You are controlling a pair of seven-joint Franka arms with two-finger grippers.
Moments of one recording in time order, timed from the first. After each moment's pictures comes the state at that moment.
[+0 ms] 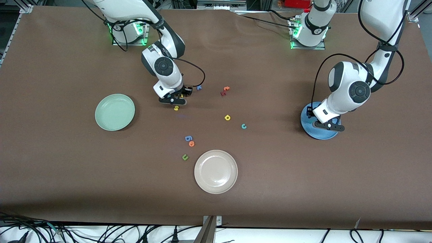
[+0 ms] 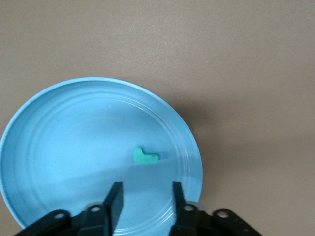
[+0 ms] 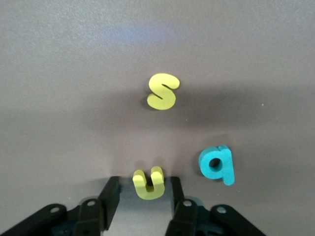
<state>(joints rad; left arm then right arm) -0.07 0.31 -0.02 -2.22 -0.01 2.42 0.09 0.45 0.44 0.23 -2.22 -0.02 2.55 0.78</state>
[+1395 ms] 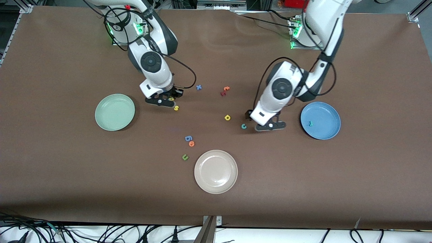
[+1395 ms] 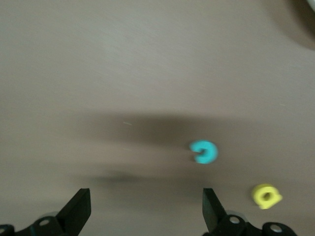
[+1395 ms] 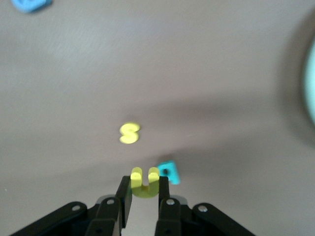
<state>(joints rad) -0.49 0.54 -0.07 -1.87 -0.06 2.37 -0.68 0.45 0.25 0.12 -2.15 -0.03 2.29 0.75</state>
